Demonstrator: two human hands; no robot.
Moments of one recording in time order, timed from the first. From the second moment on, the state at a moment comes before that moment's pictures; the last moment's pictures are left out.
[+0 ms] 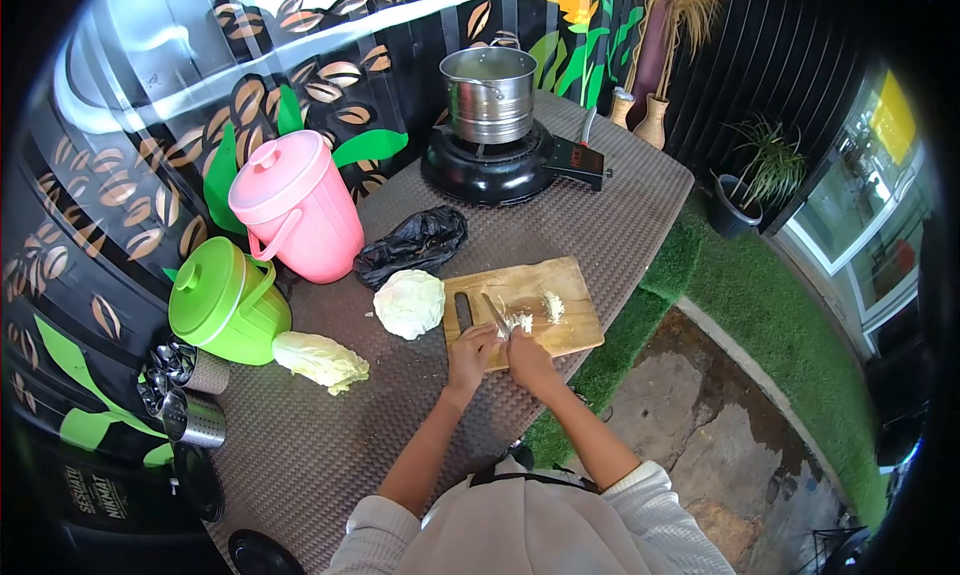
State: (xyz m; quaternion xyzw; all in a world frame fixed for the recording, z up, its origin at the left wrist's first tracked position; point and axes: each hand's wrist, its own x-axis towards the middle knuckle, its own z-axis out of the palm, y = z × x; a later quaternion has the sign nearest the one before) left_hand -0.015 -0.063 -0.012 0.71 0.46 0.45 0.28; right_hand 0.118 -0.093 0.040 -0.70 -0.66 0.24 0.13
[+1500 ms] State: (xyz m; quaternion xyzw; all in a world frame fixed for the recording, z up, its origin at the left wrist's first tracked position) left_hand -0.017 -0.065 -0.010 0.72 0.47 0.45 0.25; right_hand 0.108 -0.112 0.022 -0.71 -0.67 0.16 0.12
